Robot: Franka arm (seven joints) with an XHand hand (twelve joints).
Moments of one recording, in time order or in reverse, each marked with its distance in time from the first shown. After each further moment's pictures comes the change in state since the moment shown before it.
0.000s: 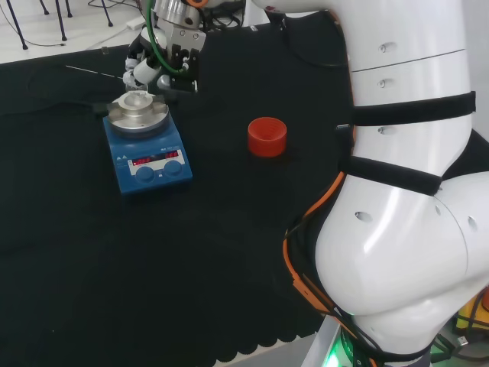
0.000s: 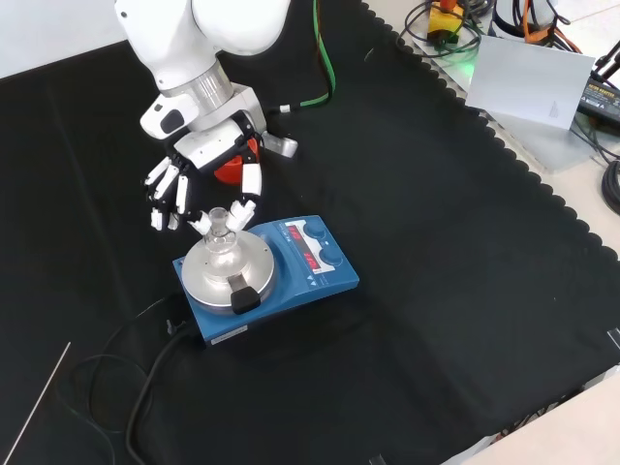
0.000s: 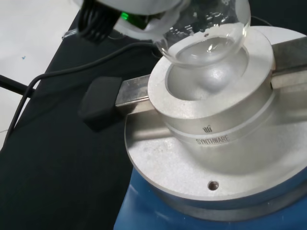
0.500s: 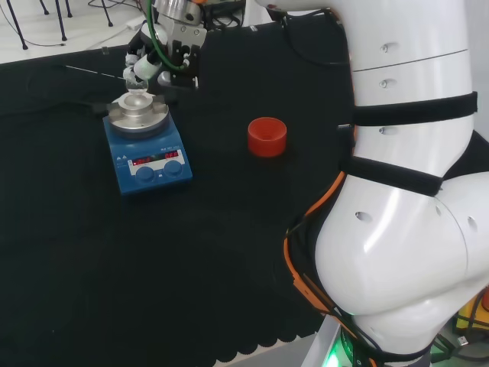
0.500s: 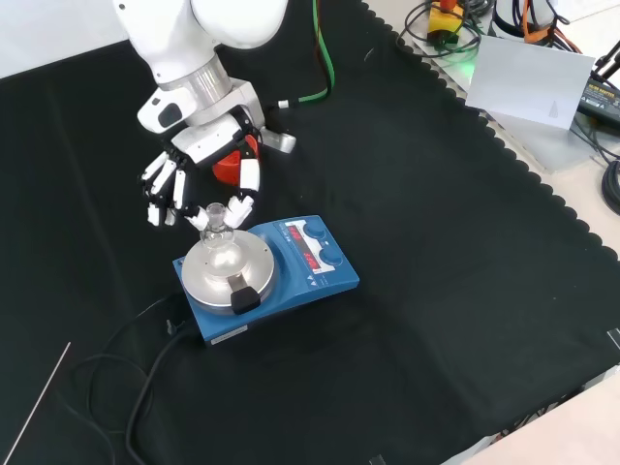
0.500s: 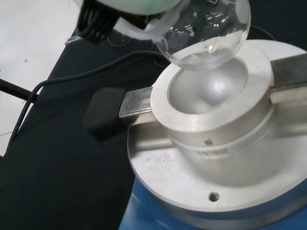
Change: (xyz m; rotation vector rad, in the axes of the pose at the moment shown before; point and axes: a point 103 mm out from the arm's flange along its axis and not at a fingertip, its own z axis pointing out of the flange) arm 0.002 0.000 -0.007 -0.008 0.000 -0.008
